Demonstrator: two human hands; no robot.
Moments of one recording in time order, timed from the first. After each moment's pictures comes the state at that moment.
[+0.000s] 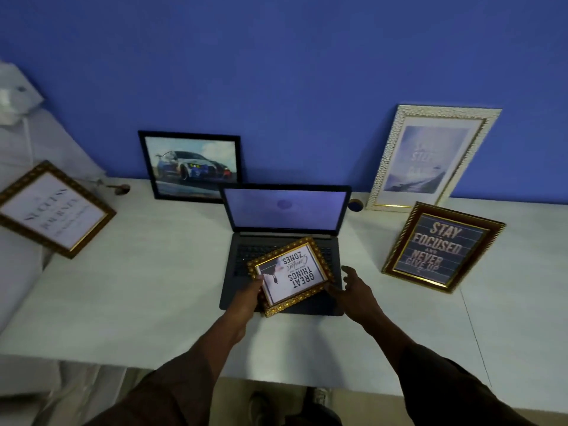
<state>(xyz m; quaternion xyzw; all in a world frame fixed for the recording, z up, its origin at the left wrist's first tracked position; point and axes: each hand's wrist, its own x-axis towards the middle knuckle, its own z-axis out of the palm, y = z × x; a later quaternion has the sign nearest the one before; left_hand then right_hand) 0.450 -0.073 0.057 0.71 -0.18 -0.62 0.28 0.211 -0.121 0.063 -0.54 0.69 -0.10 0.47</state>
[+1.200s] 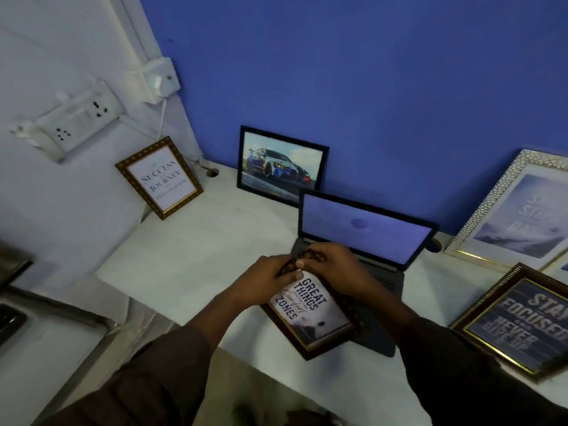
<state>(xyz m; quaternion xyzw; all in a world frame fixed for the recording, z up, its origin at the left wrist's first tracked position) 0.537 -0.067 0.128 0.70 -0.57 -0.37 0.21 0.362 -0.168 0.147 -0.78 0.36 -0.10 0.50</state>
